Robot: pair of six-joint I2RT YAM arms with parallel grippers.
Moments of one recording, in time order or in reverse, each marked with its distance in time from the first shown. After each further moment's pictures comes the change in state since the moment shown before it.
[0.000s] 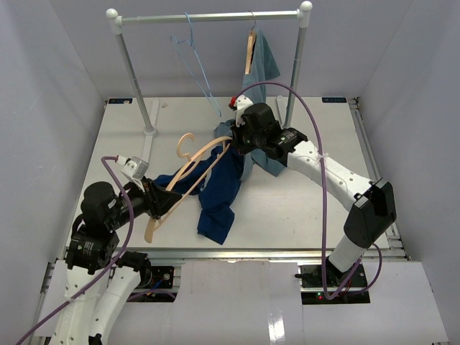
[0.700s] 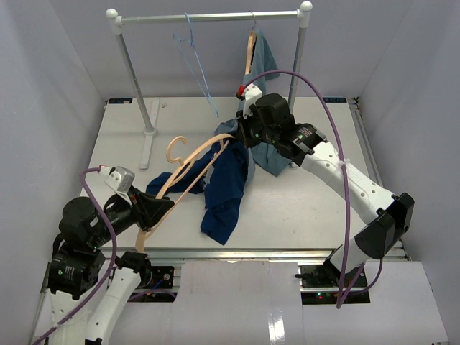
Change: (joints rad) left arm -0.001 -0.072 0.167 -0.161 -0.034 0.012; right arm 0.006 -0.109 0.092 -0.100 0.004 -0.026
